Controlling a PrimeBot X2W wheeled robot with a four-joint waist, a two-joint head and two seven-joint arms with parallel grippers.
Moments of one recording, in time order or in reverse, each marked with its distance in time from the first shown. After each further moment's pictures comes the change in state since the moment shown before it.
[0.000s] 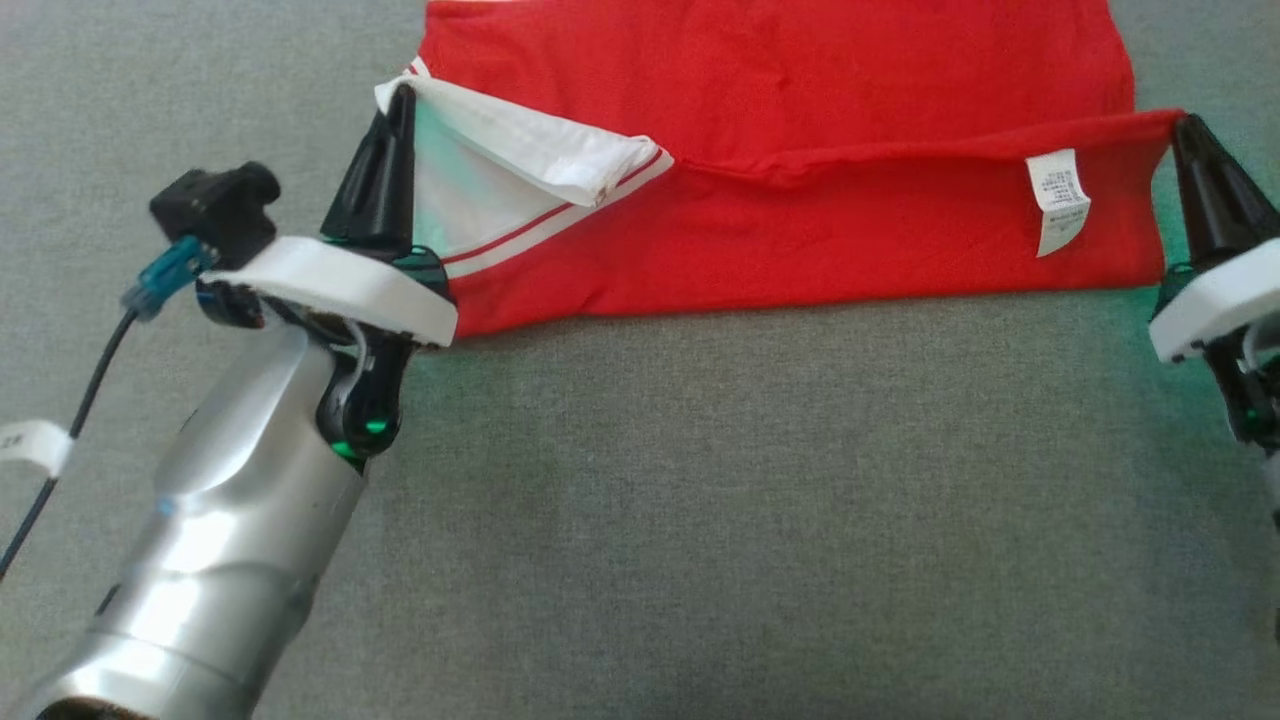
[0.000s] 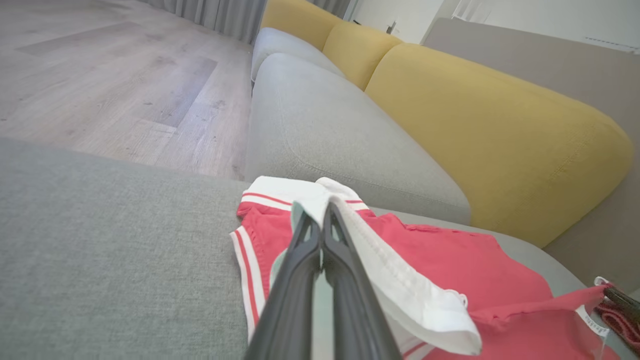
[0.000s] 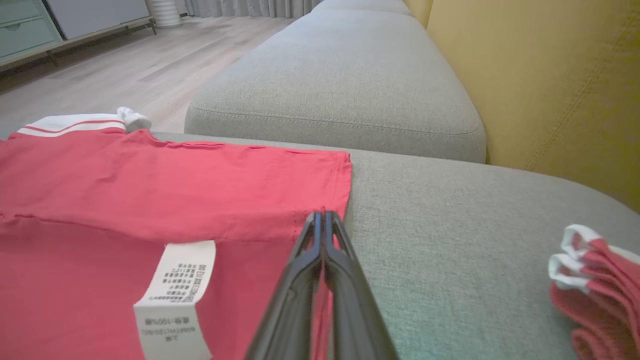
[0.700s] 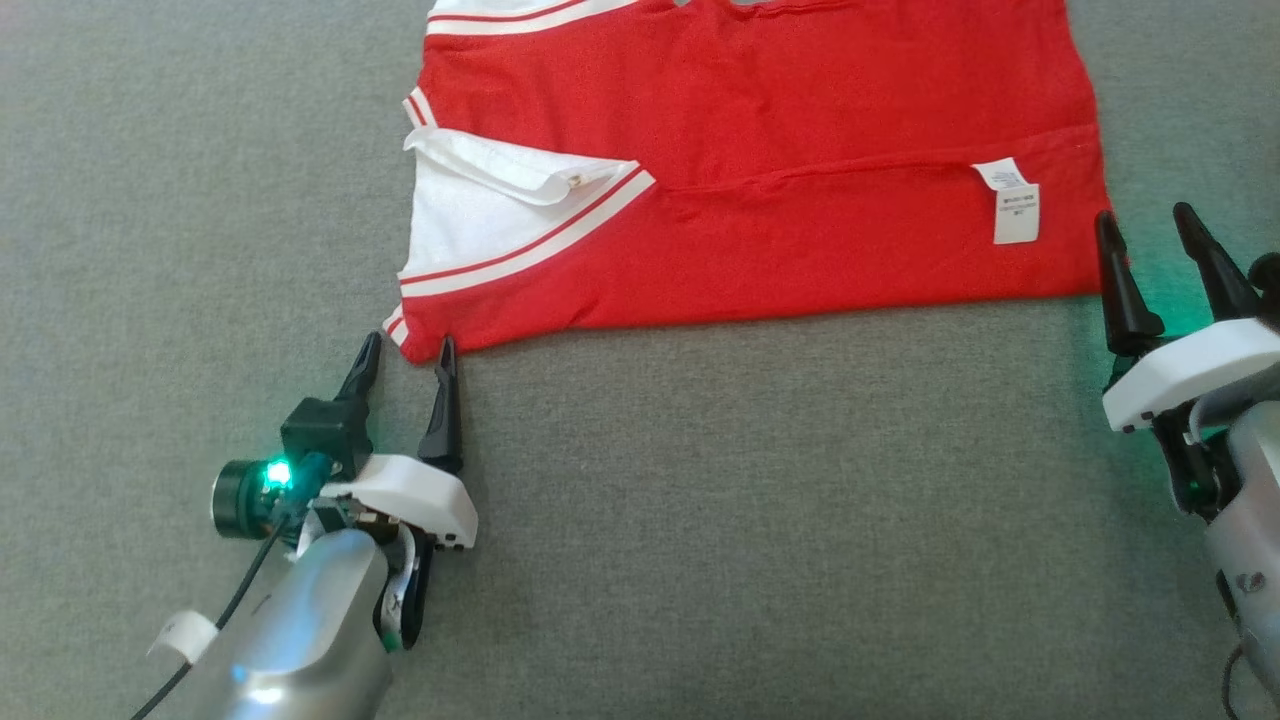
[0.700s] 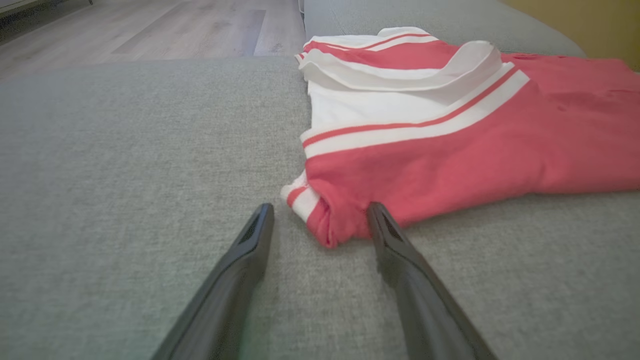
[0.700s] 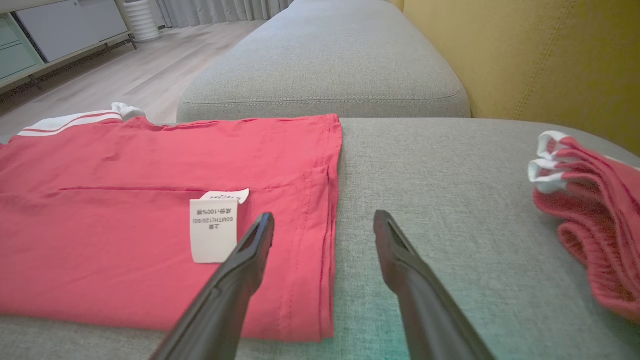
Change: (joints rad) left arm 0.272 -0.068 0.041 0.133 0.370 0.236 -0.055; right arm 0.050 0.089 -0.007 0.140 0.011 0.000 -0.099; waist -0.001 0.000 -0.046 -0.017
